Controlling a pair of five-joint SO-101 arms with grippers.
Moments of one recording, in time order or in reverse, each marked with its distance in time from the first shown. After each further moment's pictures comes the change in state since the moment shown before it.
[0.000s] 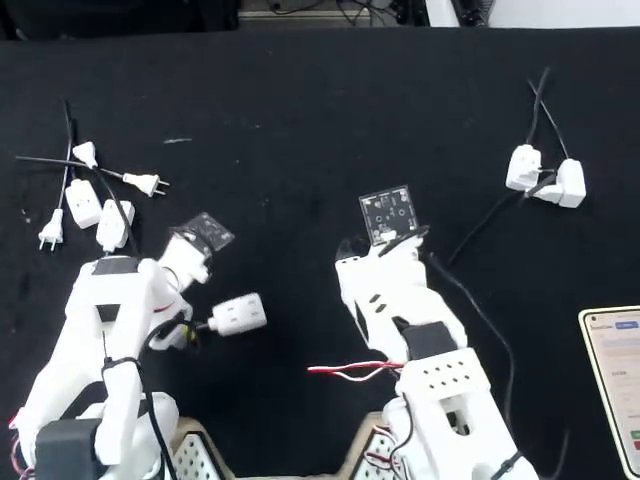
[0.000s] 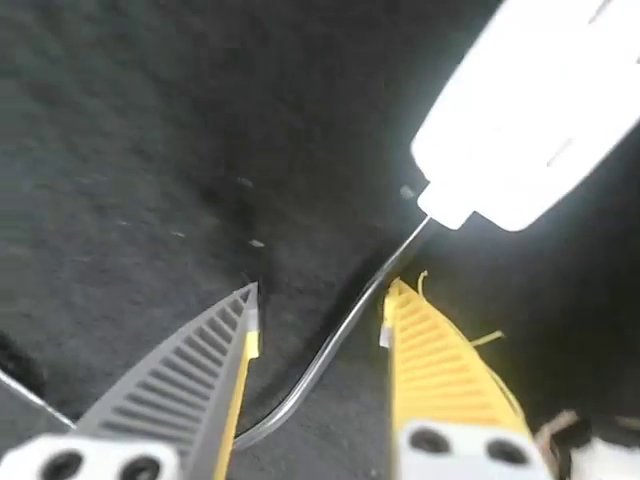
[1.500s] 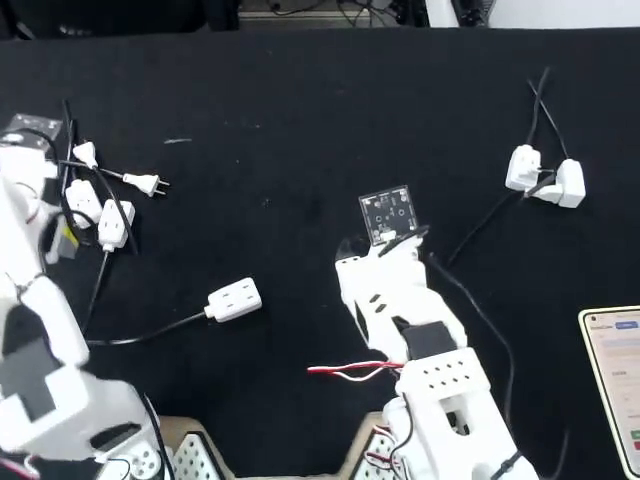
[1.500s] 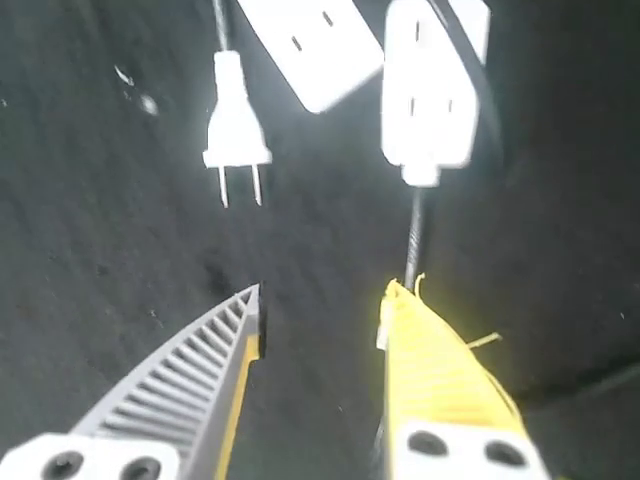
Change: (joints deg) left arm -28.0 27.3 -53.5 17.1 3.7; right arm 0.0 0.0 0.0 0.0 0.0
